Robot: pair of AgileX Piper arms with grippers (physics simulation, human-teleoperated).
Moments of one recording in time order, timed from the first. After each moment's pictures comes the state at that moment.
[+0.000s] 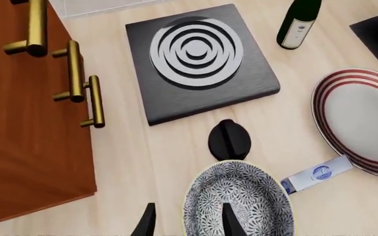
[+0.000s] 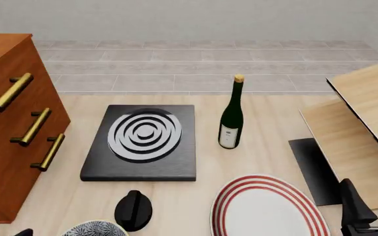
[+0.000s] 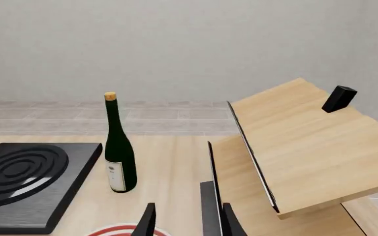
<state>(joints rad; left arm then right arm) -0.28 0.14 -0.56 1.08 0.00 0.00 0.01 0.00 0.00 0.00</state>
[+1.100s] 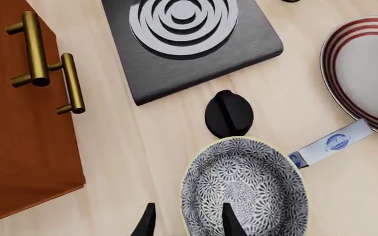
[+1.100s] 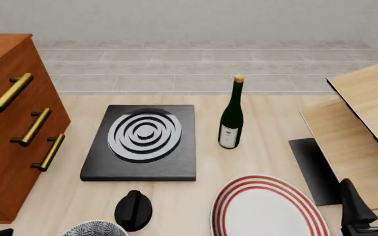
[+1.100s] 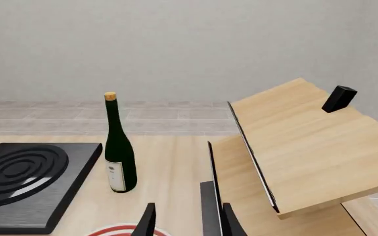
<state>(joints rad) -0.33 0.11 -0.41 1.08 0.06 0.00 0.01 0.00 0.00 0.00</state>
